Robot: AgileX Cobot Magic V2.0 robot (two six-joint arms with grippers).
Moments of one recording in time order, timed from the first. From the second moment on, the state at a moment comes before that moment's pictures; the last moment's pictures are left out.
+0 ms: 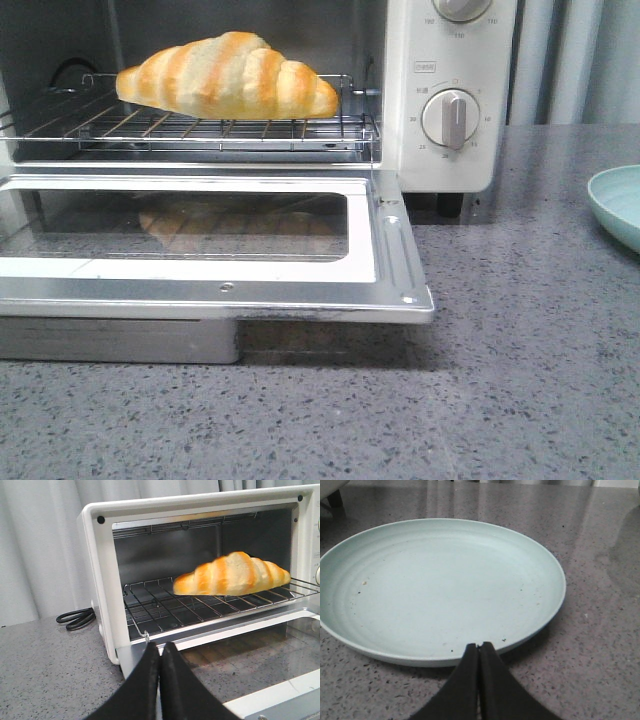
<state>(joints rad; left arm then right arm) -0.38 0.00 -0.01 0.56 0.00 -0.35 -0.10 -0.01 0.01 -0.12 0.33 0.04</state>
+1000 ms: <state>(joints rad) -0.38 0.00 0.00 0.56 0.00 -0.35 -0.10 -0.01 0.01 -0.12 0.33 0.04</state>
